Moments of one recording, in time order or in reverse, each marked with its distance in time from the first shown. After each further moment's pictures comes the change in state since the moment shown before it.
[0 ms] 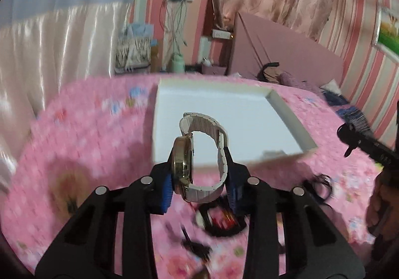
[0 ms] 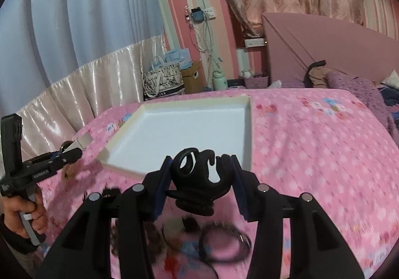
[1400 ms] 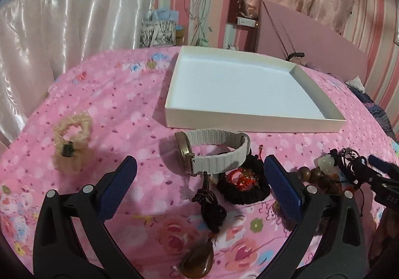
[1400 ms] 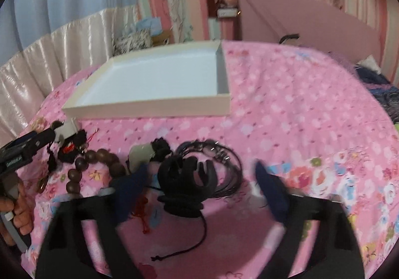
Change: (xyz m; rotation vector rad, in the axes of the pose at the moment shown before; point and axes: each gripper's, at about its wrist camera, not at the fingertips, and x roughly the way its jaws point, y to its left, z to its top) left arm 0.001 -0.001 -0.073 -0.064 0.055 0.138; right arm 0.012 0.011 -0.095 0.003 0.149 -0.193
